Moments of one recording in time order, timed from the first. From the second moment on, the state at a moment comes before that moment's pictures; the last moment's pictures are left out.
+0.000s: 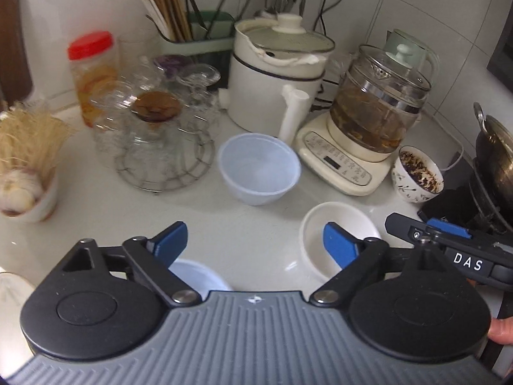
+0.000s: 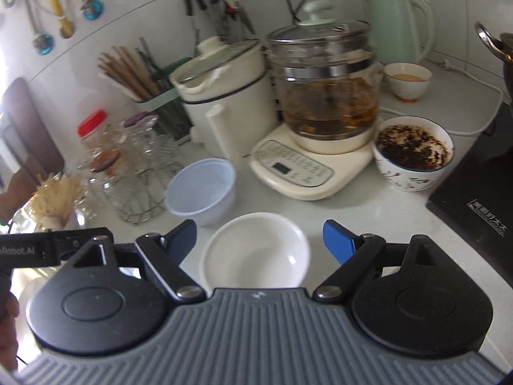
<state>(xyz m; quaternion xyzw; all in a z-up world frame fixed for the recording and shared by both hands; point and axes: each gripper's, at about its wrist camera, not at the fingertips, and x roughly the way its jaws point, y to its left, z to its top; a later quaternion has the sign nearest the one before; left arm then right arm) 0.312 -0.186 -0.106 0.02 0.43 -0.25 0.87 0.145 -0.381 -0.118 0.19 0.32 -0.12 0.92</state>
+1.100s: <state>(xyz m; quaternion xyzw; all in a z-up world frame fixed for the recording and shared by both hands) 0.358 -0.266 -0.199 -0.01 0.56 -0.27 0.79 0.176 -0.438 -0.203 0.31 0.44 -0.10 0.84</state>
